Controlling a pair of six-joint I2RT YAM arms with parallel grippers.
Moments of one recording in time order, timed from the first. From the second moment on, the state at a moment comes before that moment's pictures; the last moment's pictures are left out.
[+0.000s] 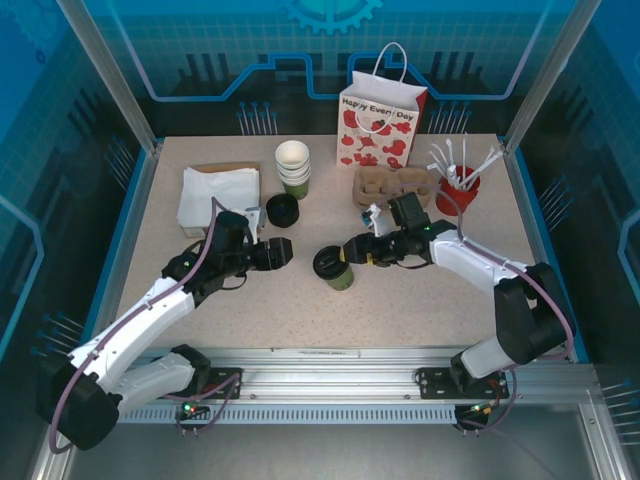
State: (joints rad) left arm -0.47 1.02 0.78 -0.46 0.14 -0.56; right arm 0.41 1.49 0.92 -0.41 -0.71 0.43
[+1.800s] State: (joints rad) left arm -0.47 1.01 0.78 -0.48 0.12 -0.56; right arm 0.58 1.66 0.99 -0.27 -0.75 0.58
